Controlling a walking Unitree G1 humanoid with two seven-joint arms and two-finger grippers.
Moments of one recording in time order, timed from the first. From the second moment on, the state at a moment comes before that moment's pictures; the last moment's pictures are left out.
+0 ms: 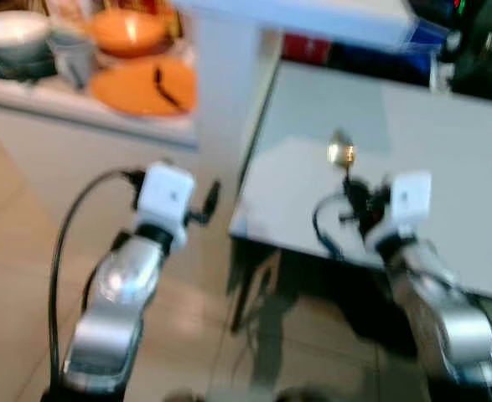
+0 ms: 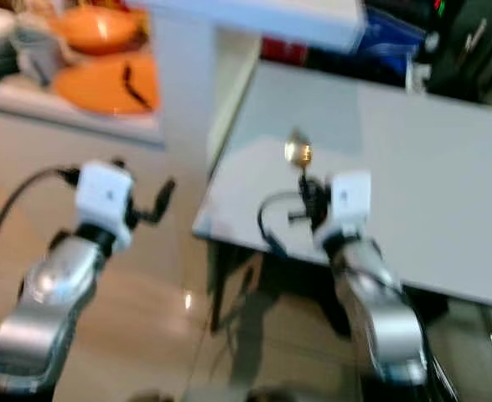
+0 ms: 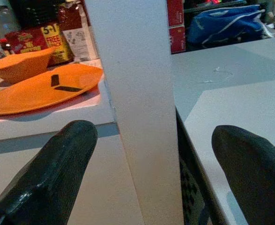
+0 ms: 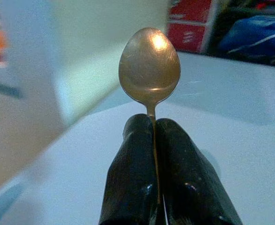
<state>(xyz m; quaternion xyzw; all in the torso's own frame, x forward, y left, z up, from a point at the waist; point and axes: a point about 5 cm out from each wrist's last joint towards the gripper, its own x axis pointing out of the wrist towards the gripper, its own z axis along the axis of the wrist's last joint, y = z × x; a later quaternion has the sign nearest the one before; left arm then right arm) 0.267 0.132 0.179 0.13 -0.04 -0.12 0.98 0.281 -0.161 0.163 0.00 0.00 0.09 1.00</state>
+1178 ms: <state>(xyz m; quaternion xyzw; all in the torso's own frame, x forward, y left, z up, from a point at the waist) 0.271 0.115 0.178 0.13 -0.04 -0.14 0.98 0.295 -0.185 0.154 0.01 0.04 -0.02 1.00</state>
